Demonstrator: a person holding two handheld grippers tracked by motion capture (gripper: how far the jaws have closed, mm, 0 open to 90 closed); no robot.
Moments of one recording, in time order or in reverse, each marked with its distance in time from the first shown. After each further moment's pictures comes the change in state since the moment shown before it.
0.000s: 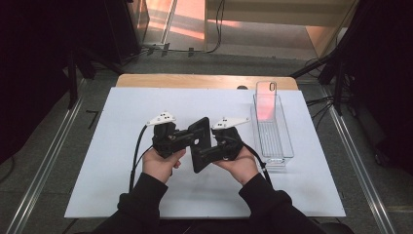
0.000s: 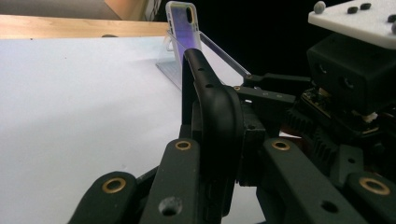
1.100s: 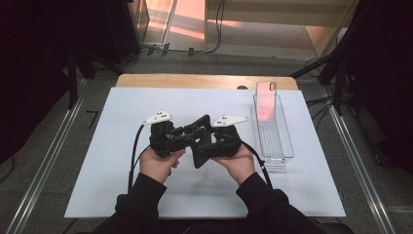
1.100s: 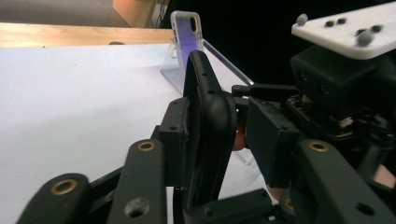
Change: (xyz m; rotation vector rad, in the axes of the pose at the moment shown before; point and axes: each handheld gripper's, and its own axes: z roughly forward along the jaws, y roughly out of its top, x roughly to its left) left arm -0.004 0.007 -0.011 -0.023 0.021 -0.011; right arm -0.003 0.002 0.004 -0.035 -0.008 0.014
